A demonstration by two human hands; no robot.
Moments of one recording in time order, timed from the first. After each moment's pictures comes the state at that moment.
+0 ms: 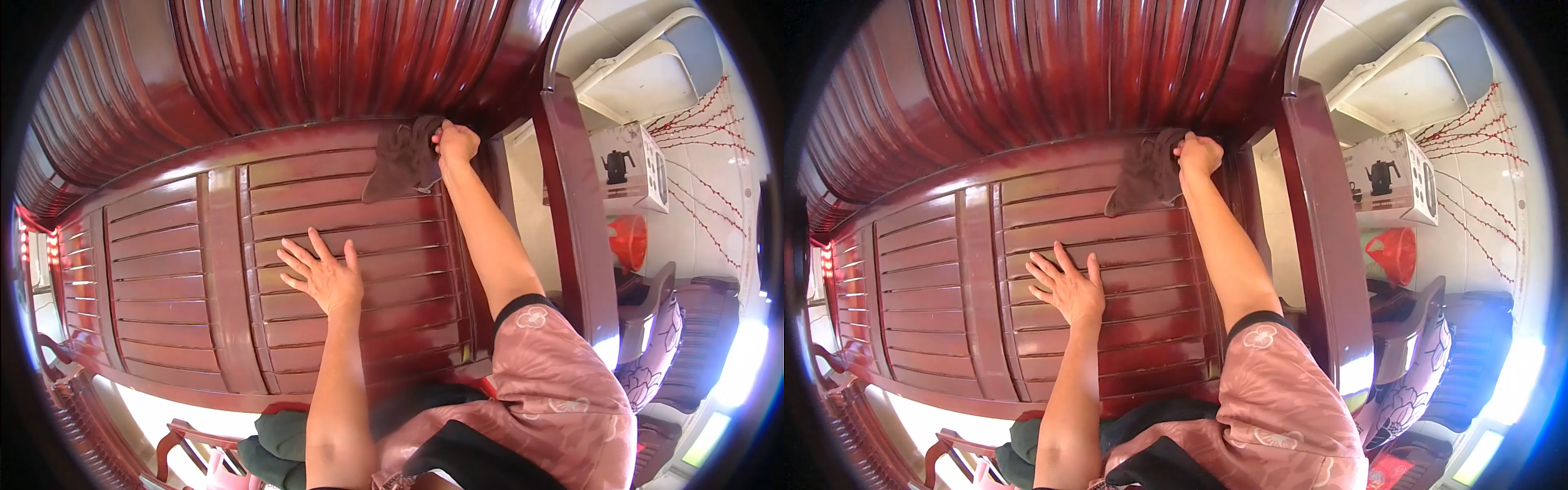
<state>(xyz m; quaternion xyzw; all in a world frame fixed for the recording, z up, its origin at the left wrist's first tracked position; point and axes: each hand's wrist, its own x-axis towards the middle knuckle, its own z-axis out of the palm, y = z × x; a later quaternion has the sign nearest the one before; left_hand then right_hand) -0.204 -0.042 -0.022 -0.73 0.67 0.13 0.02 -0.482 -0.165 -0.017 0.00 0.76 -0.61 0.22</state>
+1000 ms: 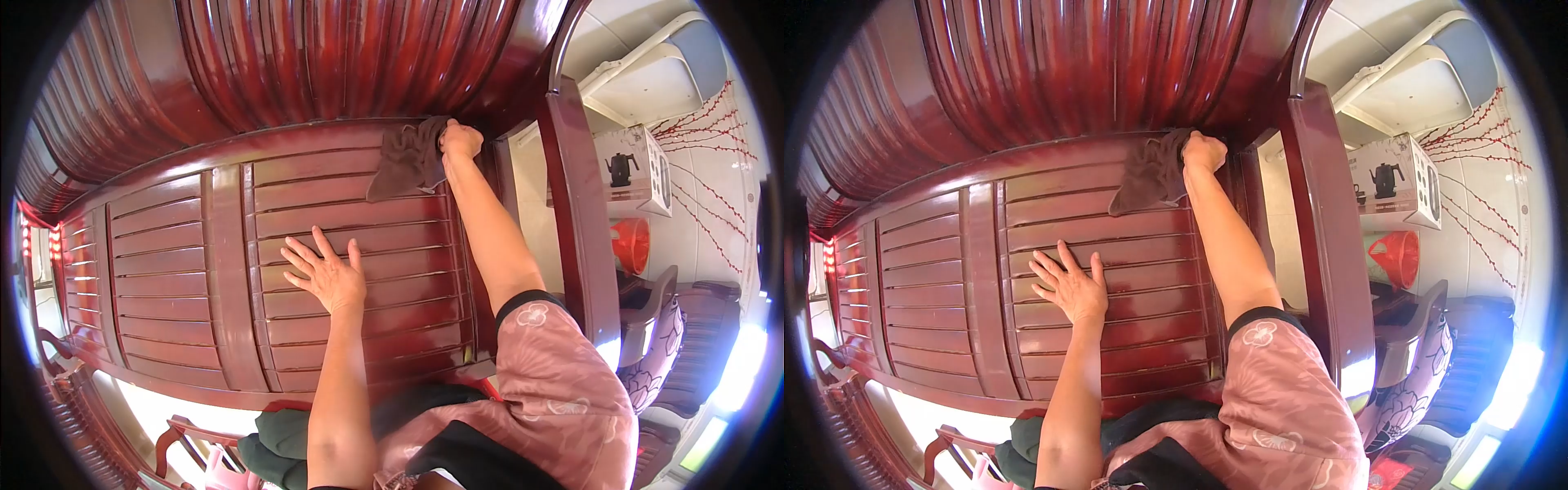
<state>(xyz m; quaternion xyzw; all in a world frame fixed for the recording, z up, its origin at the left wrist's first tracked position) -0.202 -0.041 -0.025 -0.73 0.67 0.12 0.01 -0.497 -0.175 -0.040 0.00 0.82 -0.55 0.18</state>
